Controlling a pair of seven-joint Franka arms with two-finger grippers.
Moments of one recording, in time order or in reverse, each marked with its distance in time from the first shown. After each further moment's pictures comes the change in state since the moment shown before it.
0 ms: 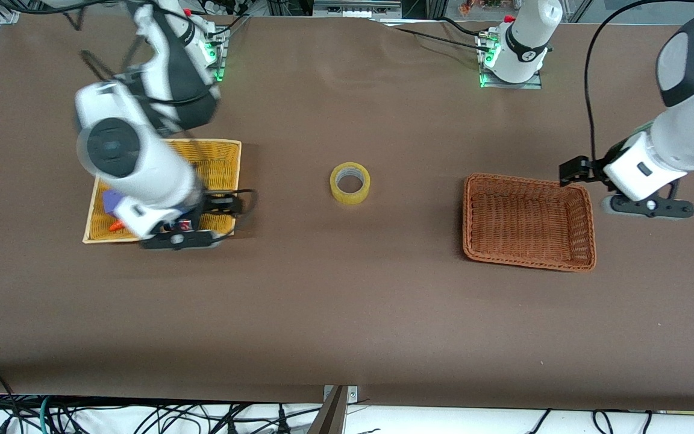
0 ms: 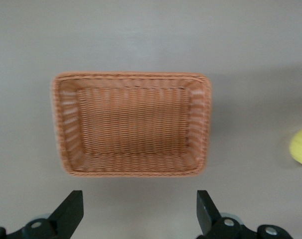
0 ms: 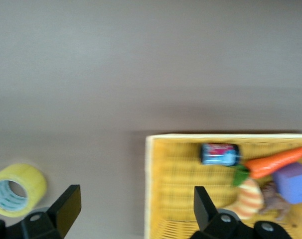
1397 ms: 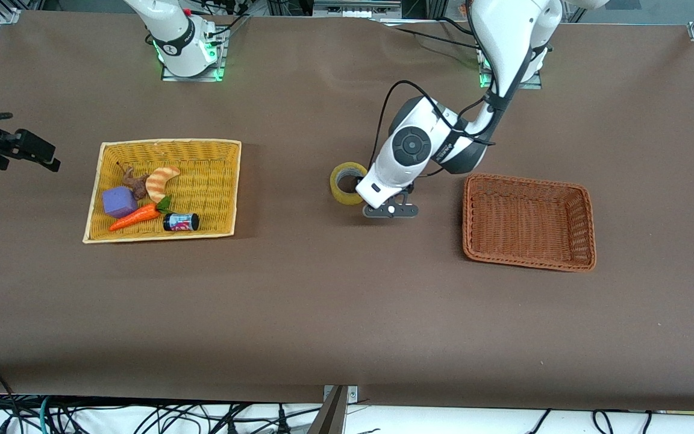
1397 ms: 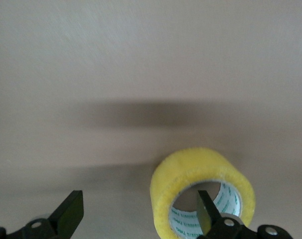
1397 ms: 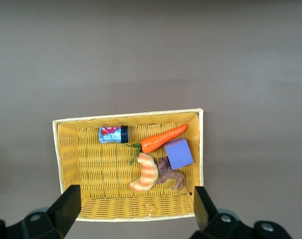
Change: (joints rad) left arm -0.453 0.398 -0.134 -0.152 -0.128 0.638 -0.580; right arm -0.203 -0.454 -0.211 -0.328 0.085 0.024 -0.337
